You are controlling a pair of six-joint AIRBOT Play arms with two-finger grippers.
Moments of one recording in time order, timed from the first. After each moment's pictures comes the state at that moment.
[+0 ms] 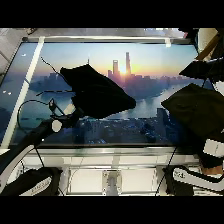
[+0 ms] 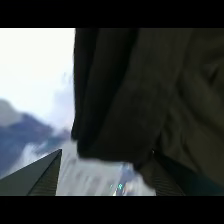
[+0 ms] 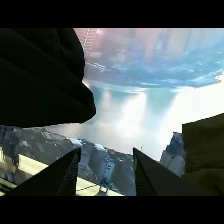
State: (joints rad) left arm -0.31 -1.09 0.48 1.17 -0.26 -2.14; right arm -0.31 -1.30 1.69 -1.00 1.56 1.22
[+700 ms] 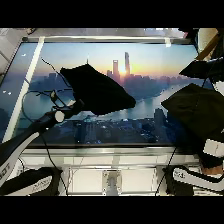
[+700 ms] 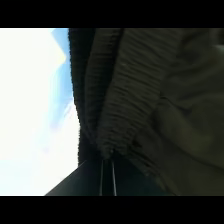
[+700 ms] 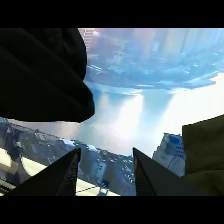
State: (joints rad) left arm -0.24 -1.19 0.62 1.19 -0.23 -2.02; right arm -0.31 -1.30 1.69 -1.00 1.55 1.22
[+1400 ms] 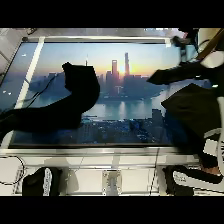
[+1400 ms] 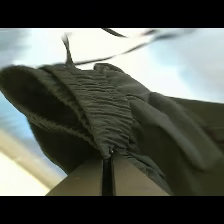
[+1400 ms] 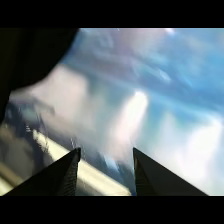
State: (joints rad) left arm 0.43 -0.33 0.64 1.77 -1.03 -1.82; right arm 0.05 -1.34 1.46 -0.96 1.22 1.25
